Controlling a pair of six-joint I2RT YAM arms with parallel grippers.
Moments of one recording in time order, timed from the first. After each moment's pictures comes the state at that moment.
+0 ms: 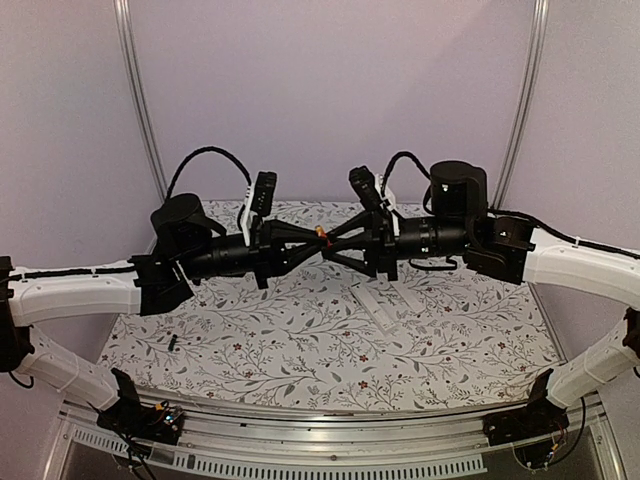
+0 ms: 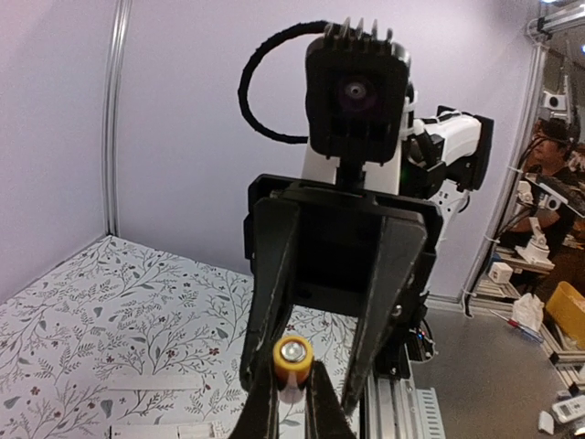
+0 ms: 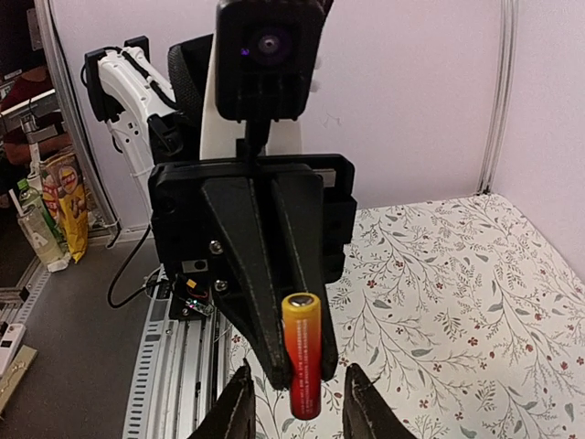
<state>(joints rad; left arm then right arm) -0.91 1.29 0.83 0.55 0.49 -0.22 0.95 1.38 1.16 0.03 -0.53 -0.02</state>
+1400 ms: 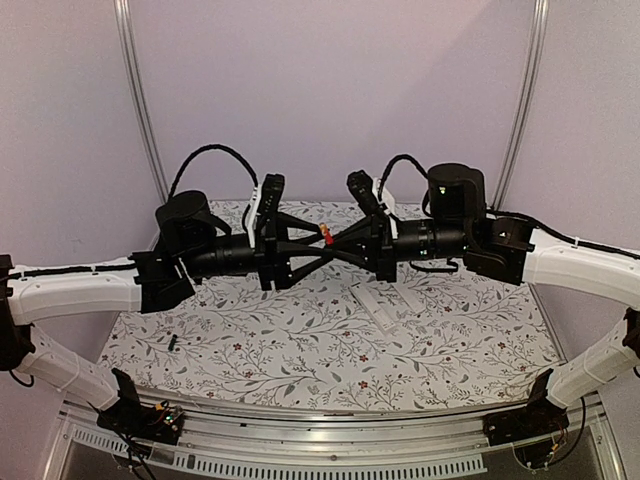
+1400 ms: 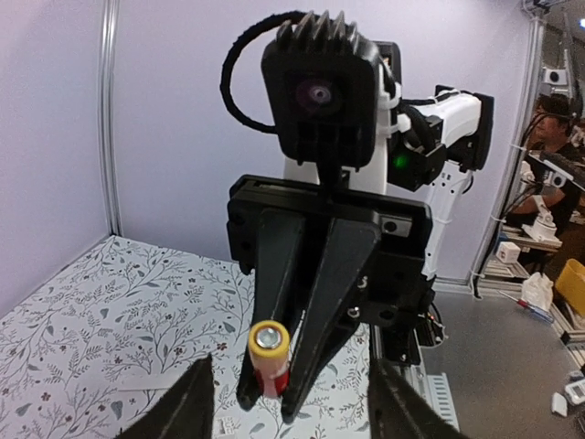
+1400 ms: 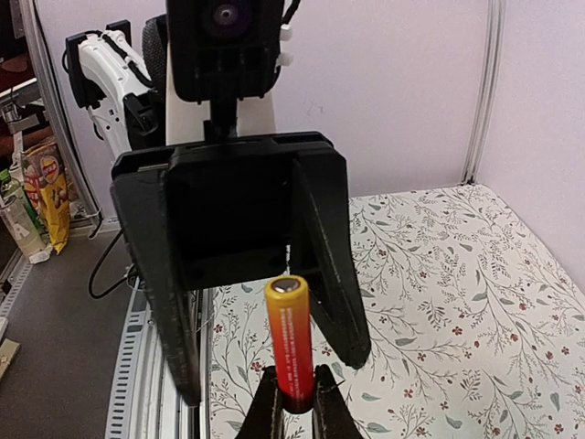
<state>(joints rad) -0.93 1.30 0.87 0.49 0.48 -0.14 0.95 1.38 1.15 0.00 -0.49 -0.06</state>
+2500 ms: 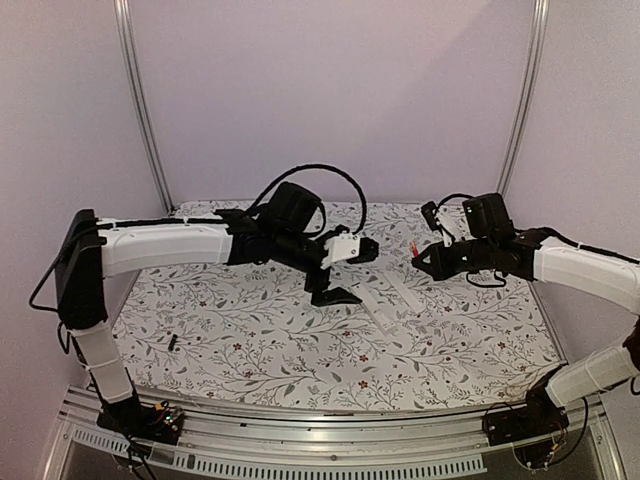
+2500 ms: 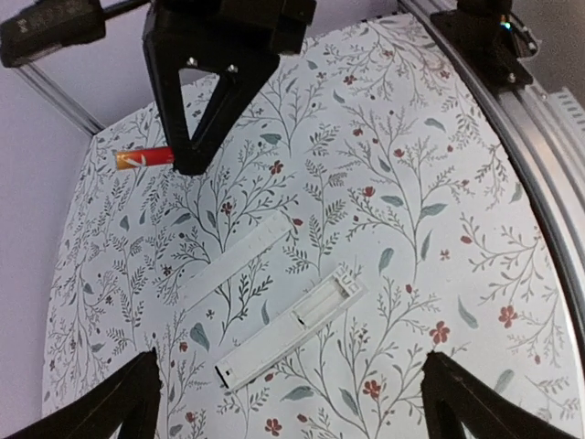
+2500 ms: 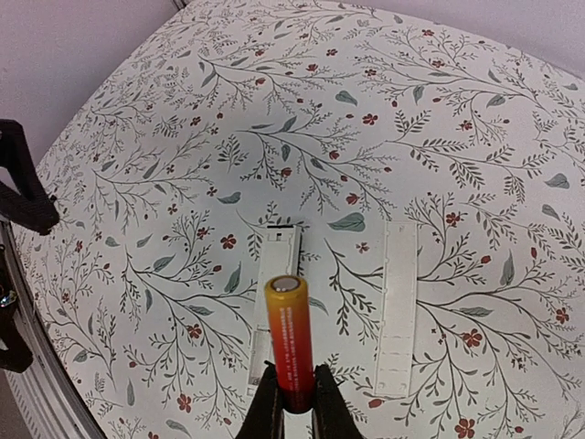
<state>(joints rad) -0.91 1.76 1.35 -0.23 0.40 0.69 0.53 1.33 0.91 -0.26 -0.25 0.14</state>
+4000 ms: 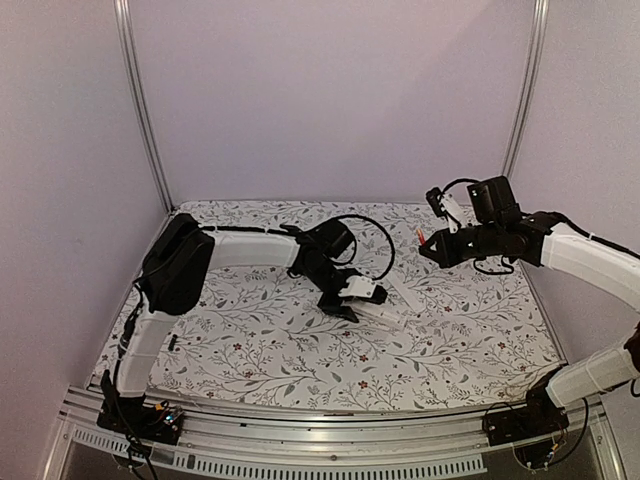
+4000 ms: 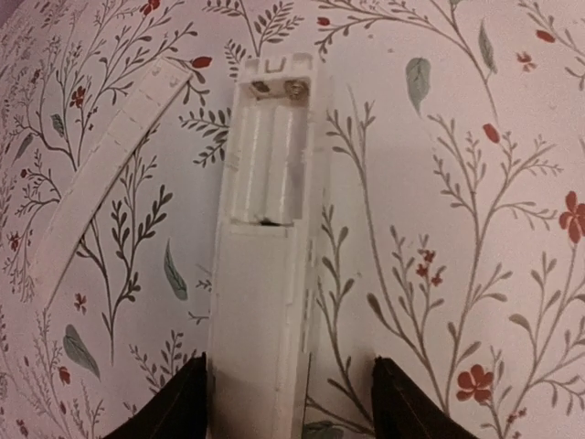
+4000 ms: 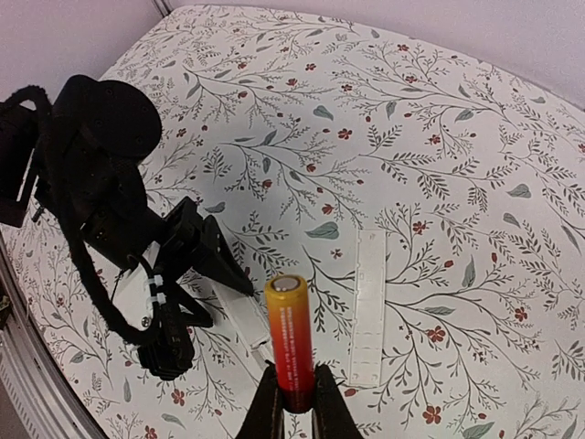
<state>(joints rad) -0.85 2.39 1.85 -0.58 0.45 1.11 0.51 1.31 1.03 -0.41 -0.20 0.11</state>
